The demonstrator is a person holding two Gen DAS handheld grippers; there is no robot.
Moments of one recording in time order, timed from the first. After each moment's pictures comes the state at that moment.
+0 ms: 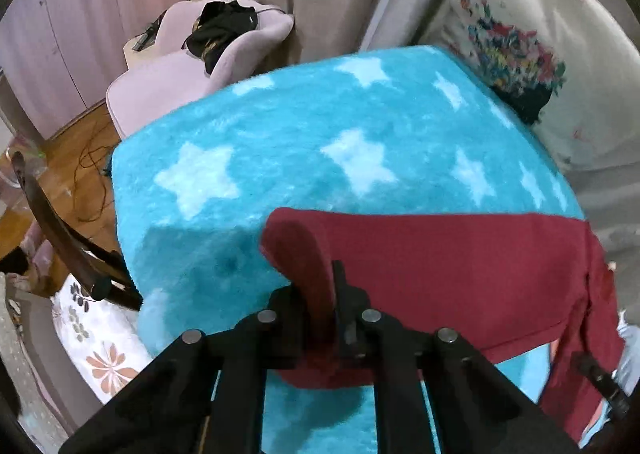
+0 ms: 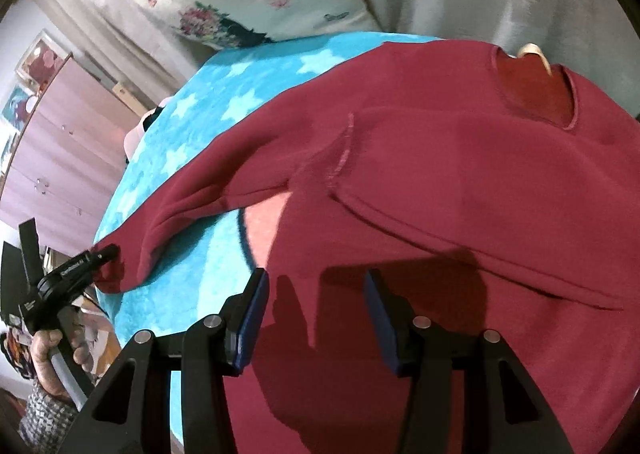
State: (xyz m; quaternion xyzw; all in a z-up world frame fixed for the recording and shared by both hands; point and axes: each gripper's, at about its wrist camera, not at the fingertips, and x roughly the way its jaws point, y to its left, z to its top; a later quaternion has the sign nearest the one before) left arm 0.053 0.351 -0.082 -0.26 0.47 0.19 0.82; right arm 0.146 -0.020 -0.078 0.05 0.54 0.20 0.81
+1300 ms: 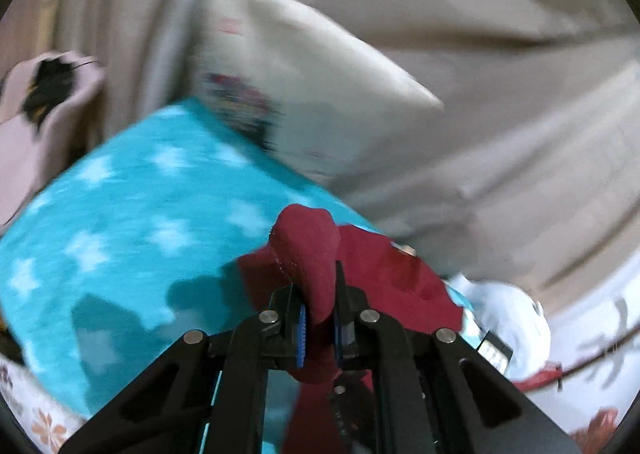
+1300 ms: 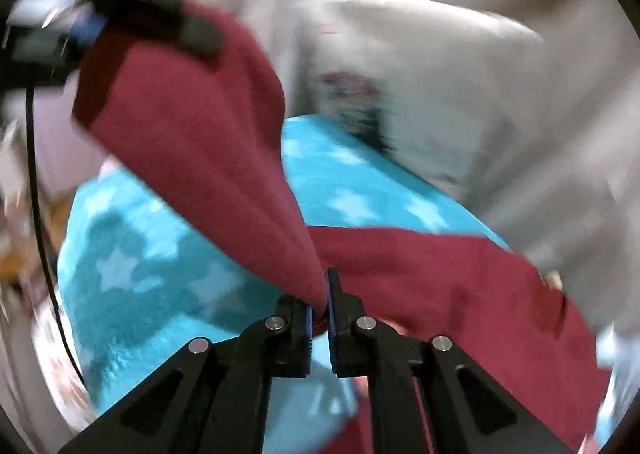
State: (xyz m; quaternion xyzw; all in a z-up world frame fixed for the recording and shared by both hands) left arm 0.110 0.216 0.081 -0.28 0.40 -0.12 0.87; right arm 0.108 0.072 -0.023 -0.14 0.34 0.21 0.91
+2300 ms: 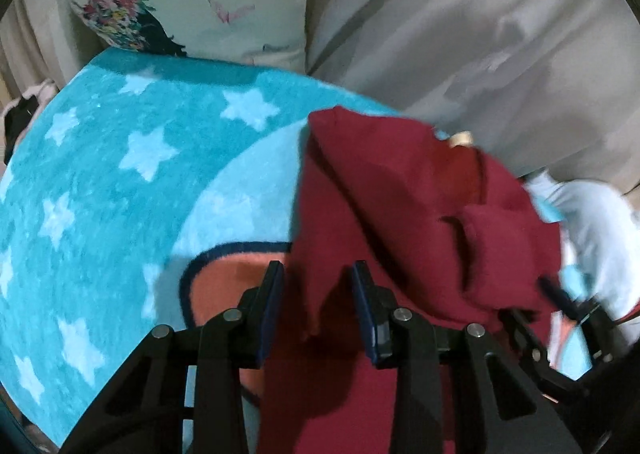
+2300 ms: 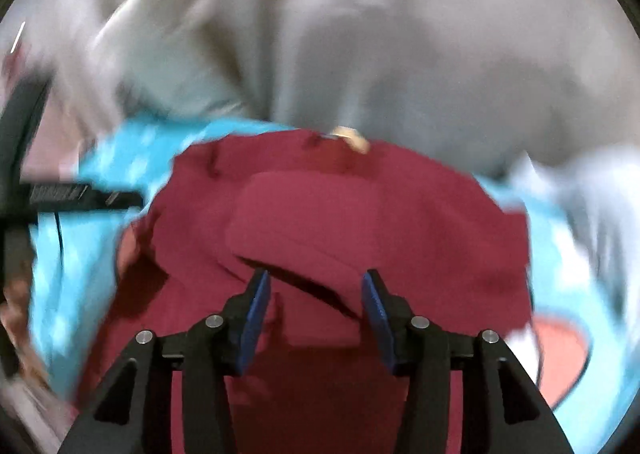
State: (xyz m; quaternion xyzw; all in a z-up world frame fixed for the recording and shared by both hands) left arm 0.211 0.071 -0.037 -0.10 0.53 -0.07 0.84; right arm 0.144 -0.114 -0.045 -0.15 0.41 0.08 0.90
